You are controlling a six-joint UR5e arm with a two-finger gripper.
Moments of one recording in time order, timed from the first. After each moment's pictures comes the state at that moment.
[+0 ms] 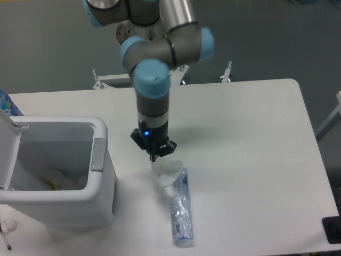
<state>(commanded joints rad) 2.45 -1.70 -1.81 -0.91 1.23 0.75</state>
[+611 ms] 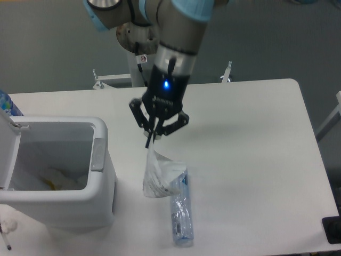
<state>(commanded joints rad) 2.48 -1.60 -1.60 -0.90 0.92 0.45</state>
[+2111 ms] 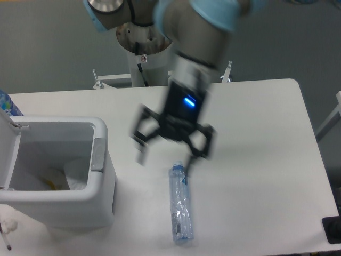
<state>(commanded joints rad) 2.56 -2.04 -1.39 -0.86 1.04 0.33</state>
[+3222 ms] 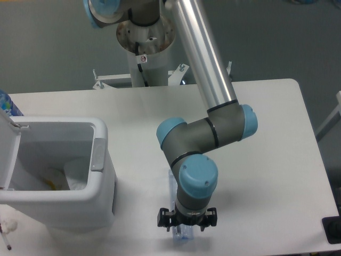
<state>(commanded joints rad) 2.35 -2.36 -1.22 -1.03 1.53 0.33</state>
